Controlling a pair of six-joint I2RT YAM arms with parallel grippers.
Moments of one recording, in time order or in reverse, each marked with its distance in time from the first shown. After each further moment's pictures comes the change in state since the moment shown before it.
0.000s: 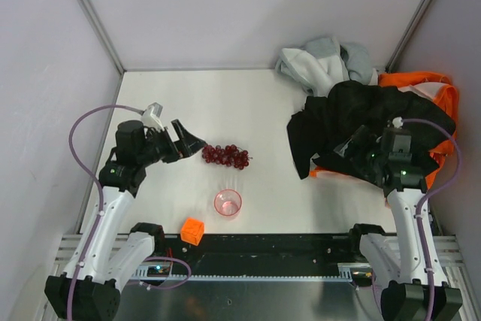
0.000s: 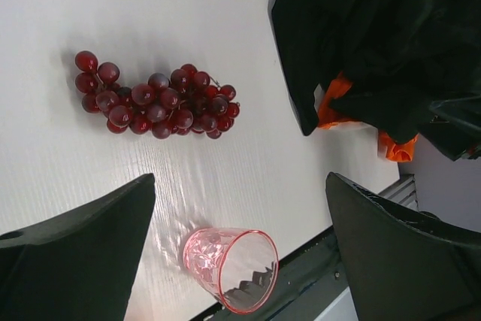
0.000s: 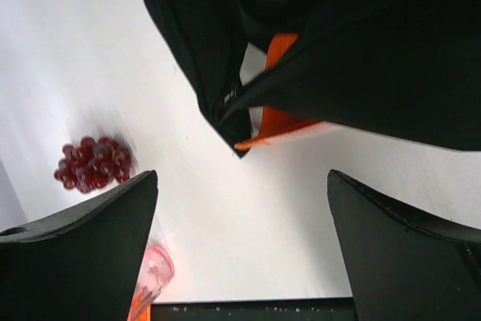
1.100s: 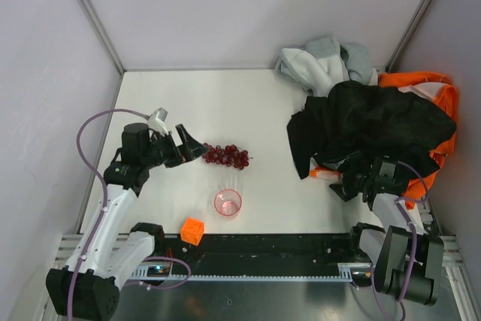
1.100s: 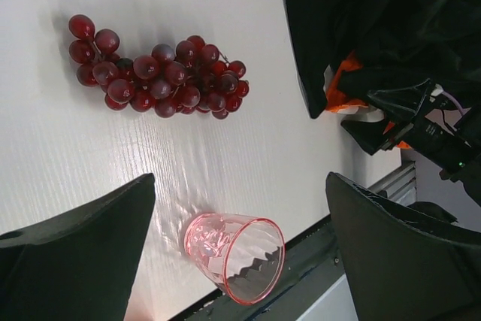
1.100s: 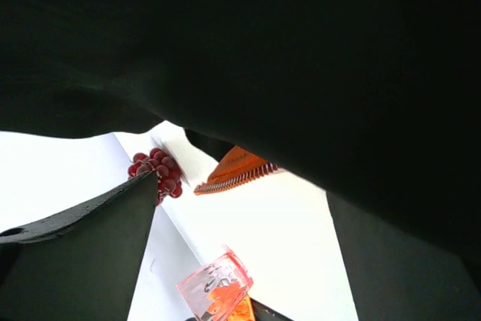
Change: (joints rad) left arm -0.012 0.026 -0.053 0.000 0.017 -0.008; right arm -0.142 0.175 -0.585 0.674 -0.360 0.405
